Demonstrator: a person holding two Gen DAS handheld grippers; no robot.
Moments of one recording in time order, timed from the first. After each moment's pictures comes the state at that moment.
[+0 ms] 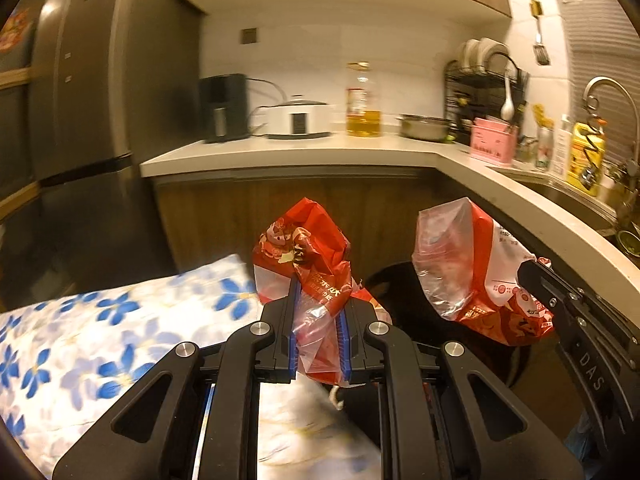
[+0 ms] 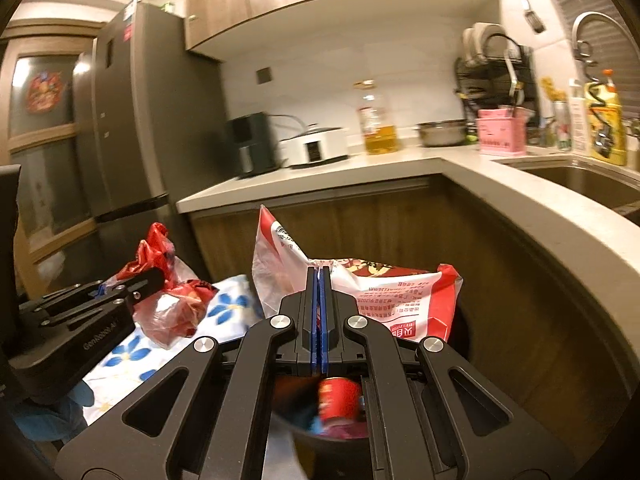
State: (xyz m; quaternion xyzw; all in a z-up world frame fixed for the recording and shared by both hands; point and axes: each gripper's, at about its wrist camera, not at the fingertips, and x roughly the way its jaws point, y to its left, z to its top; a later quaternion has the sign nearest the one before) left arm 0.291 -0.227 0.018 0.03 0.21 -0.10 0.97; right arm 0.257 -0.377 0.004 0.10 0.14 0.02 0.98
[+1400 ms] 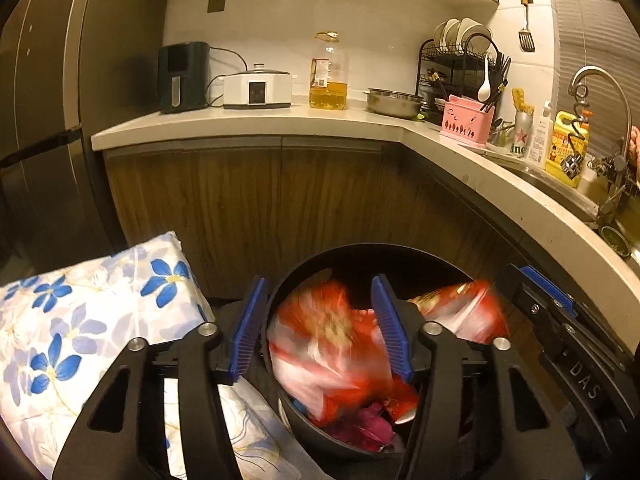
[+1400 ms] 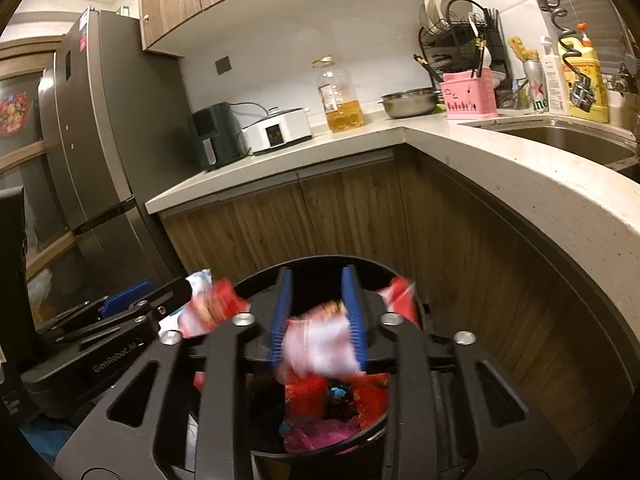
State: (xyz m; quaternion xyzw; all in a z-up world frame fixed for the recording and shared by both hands) left arm 0.331 -0.262 -0.013 0.00 0.26 -0.16 0.95; right arm 0.280 -0.418 -0.019 0.14 0.18 -0.01 0.97
